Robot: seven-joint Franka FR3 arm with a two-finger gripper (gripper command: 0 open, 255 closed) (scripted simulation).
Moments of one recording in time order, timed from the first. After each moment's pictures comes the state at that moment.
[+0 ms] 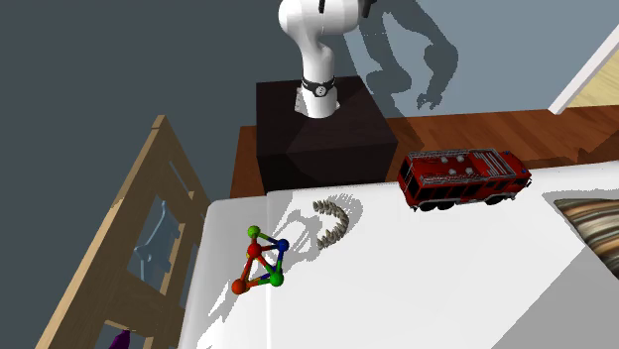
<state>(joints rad) 0.00 -0.83 0.06 -2.42 -0.07 1.56 0.09</state>
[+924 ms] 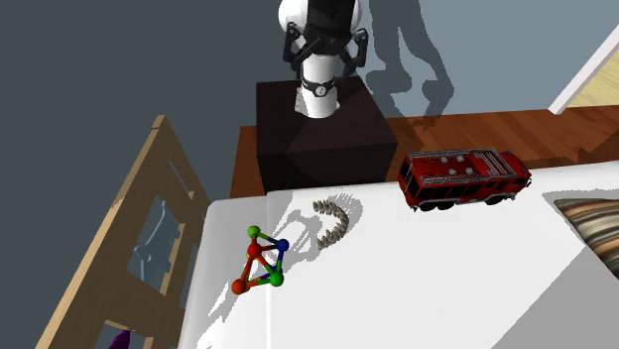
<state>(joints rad) -0.07 -0.44 -0.05 -2.38 -0.11 1.90 0.06</state>
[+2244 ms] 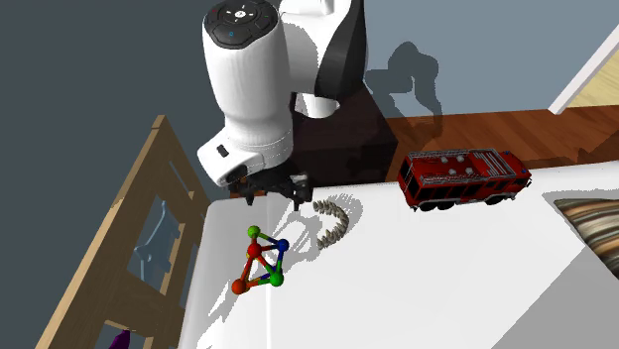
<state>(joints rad) -0.17 0.33 -0.15 -1.91 0.01 2.16 -0.05</state>
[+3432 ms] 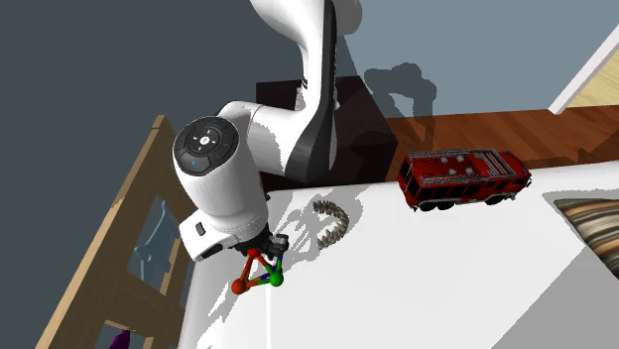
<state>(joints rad) -0.24 0.67 -0.14 -1.63 0.08 2.21 -0.09</state>
